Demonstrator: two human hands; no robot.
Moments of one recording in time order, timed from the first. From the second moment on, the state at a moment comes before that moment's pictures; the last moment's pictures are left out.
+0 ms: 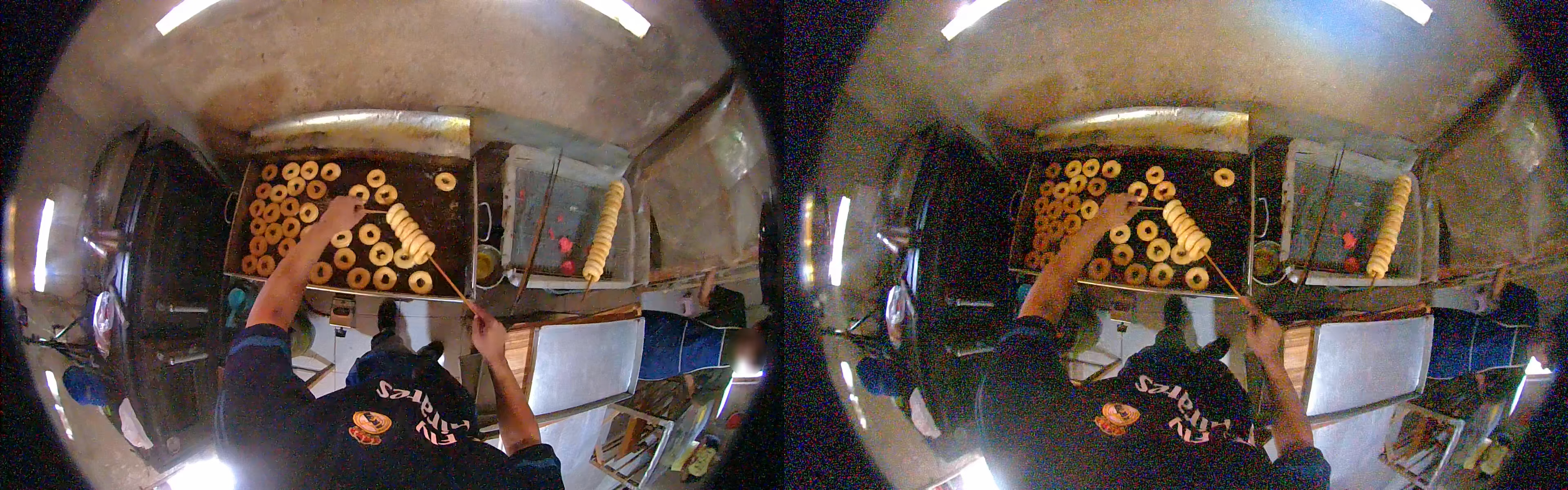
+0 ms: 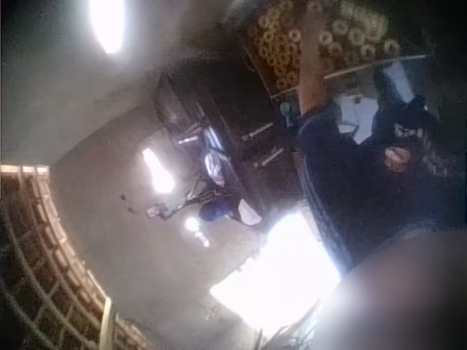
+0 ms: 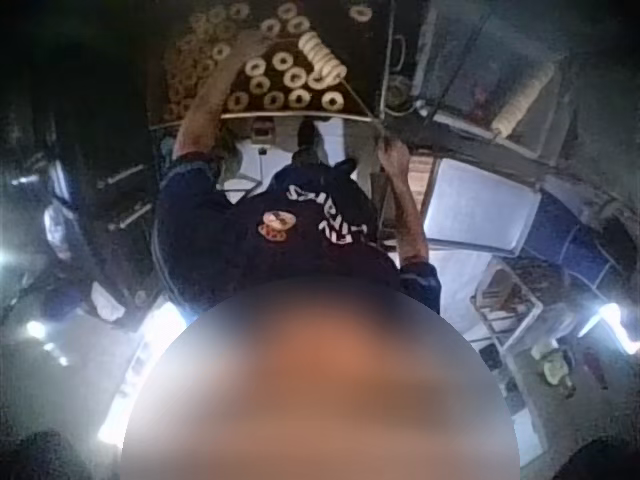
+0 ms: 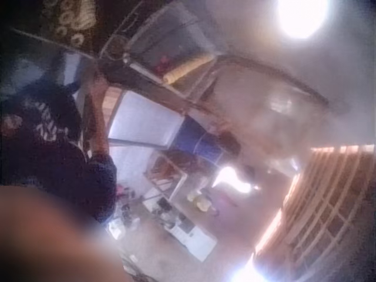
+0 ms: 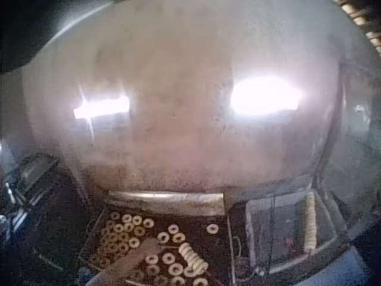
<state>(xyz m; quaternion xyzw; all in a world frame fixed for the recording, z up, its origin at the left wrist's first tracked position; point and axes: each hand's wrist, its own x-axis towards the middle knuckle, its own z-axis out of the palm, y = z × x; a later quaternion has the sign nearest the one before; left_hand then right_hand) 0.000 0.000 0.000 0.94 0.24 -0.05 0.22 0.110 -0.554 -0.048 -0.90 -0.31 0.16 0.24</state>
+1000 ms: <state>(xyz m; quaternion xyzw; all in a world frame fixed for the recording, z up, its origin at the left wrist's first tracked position) 0.014 0.186 0.000 0.90 0.36 0.01 0.26 0.168 -0.394 -0.066 -0.91 -0.32 0.05 0.27</state>
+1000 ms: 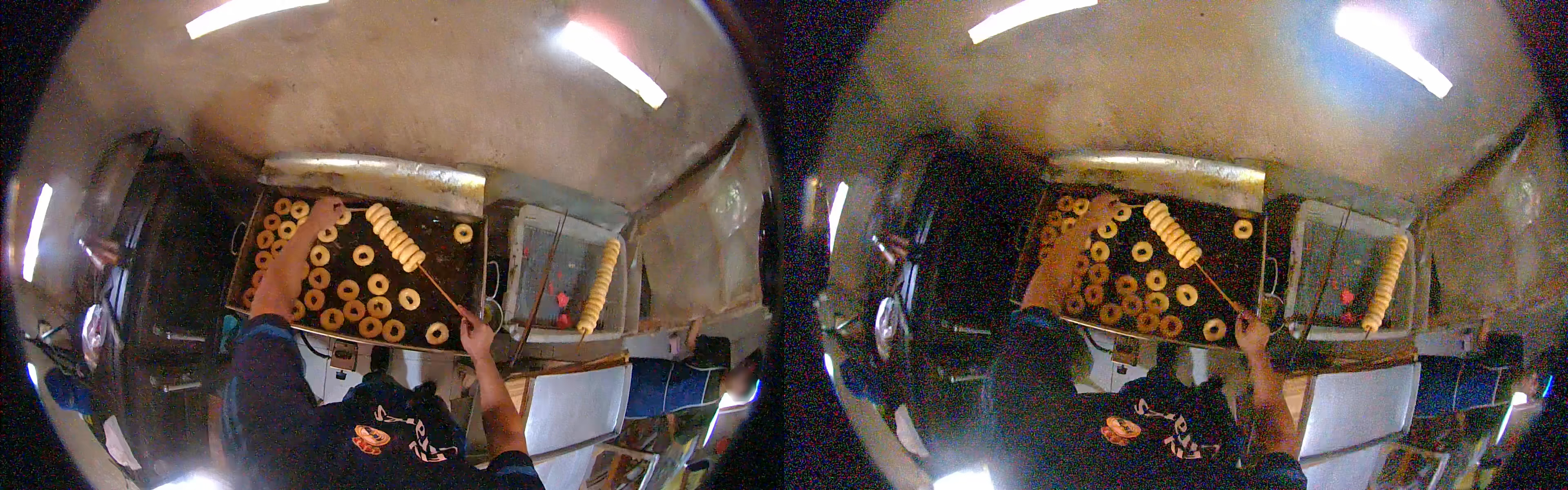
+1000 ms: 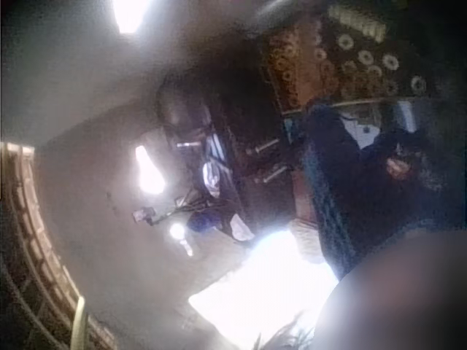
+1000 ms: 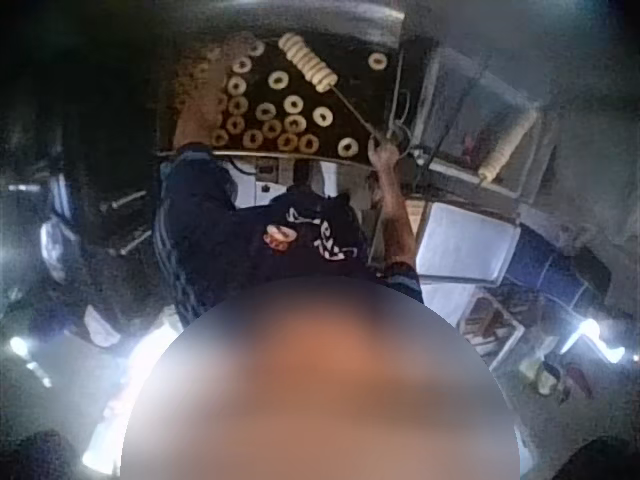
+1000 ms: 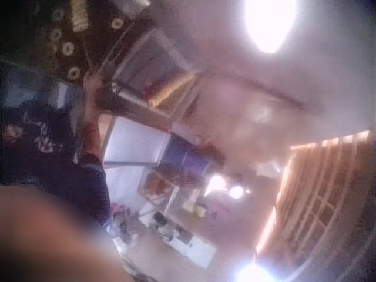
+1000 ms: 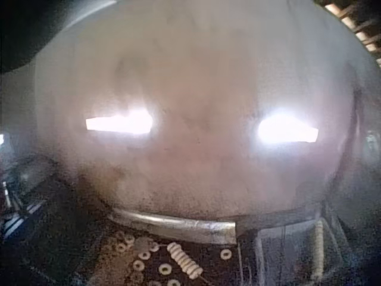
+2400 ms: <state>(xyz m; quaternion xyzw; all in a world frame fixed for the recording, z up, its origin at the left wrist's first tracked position) -0.109 0.053 -0.026 0.91 0.39 0.01 0.12 0.175 -0.474 -0.025 -0.86 -0.47 0.15 0.15</state>
